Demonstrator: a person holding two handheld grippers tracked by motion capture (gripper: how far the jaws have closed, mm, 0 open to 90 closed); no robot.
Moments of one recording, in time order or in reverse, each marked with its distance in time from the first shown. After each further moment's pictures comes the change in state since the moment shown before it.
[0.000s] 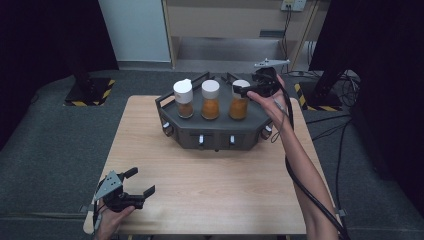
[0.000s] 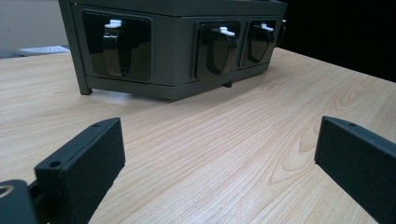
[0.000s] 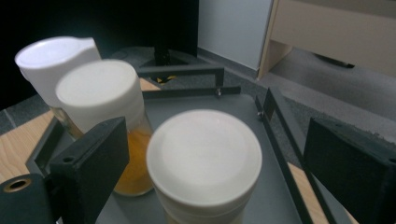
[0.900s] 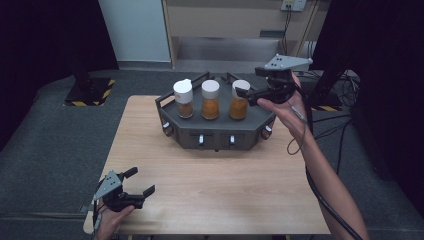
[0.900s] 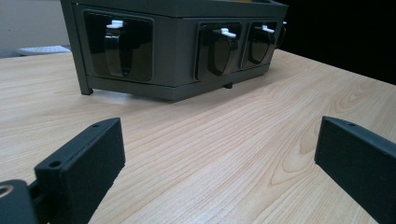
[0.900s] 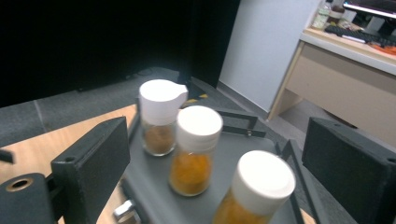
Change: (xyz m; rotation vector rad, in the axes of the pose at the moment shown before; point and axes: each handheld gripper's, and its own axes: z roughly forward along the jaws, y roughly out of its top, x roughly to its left) left arm 0.001 -0.001 0.000 -0.006 0.001 -0.010; right arm 0.049 0.012 -0.095 -0.126 0.090 -0.194
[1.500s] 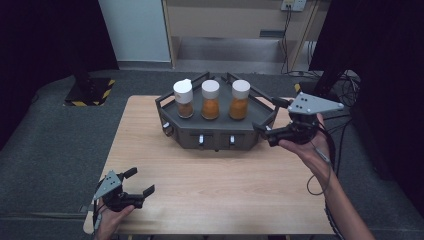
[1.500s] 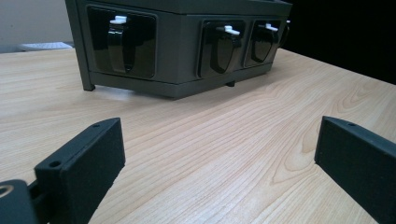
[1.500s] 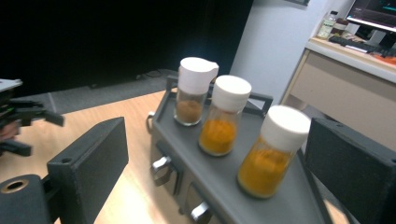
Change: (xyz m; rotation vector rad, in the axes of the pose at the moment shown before) left arm 0.000 -0.001 0.000 0.012 0.010 -0.009; right arm 0.043 -0.061 -0.079 -0.042 0.011 -0.029
